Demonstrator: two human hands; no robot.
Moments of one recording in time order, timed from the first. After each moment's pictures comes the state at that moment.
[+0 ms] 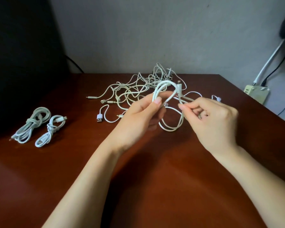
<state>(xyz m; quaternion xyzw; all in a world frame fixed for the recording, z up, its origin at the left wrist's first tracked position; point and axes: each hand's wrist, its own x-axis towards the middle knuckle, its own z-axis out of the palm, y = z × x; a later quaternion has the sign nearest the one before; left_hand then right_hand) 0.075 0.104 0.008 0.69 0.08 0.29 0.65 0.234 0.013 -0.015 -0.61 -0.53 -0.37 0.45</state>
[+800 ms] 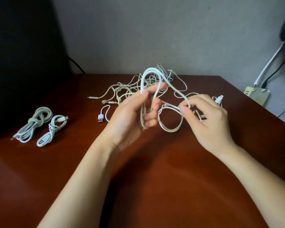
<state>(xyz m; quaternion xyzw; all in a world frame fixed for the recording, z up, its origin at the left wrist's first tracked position) 0.072 0.113 0.013 0.52 0.02 0.29 0.80 0.236 0.014 -0.015 -0.60 -0.61 -0.21 0.48</state>
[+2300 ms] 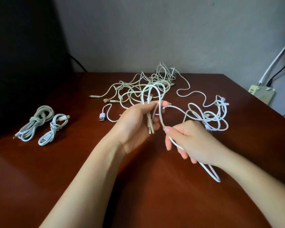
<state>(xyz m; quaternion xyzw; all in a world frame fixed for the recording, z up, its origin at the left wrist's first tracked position) 0.081 0.108 0.010 0.50 0.21 0.26 0.80 0.190 0.002 0.005 -0.75 -0.52 0.25 0.32</state>
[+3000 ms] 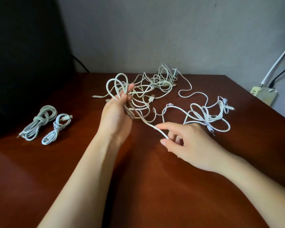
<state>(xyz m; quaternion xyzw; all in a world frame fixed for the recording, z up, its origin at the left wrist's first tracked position) 0.073 0.144 0.000 0.38 0.22 0.46 0.77 0.200 0.007 -0.016 -0.67 -0.66 0.13 0.31</state>
